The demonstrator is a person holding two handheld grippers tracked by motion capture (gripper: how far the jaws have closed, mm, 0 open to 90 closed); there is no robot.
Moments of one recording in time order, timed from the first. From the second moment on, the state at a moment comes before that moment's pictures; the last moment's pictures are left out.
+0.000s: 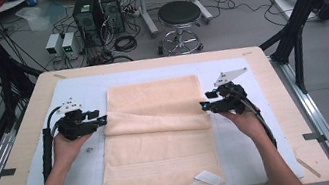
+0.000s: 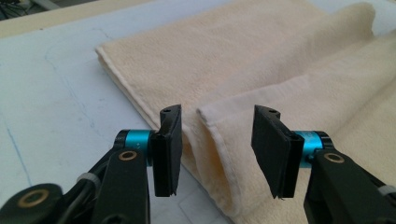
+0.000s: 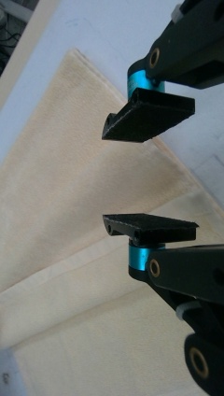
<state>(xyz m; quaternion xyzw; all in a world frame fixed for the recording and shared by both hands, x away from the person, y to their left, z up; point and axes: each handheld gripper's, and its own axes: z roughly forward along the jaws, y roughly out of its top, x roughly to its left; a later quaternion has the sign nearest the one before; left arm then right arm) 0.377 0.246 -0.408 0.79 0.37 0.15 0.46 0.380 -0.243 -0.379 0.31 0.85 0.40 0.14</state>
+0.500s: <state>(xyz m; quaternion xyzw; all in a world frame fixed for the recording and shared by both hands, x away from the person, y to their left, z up) 0.385 0.235 -0.424 0.82 0.38 0.14 0.41 0.379 -0.226 -0.414 0.30 0.89 0.34 0.07</state>
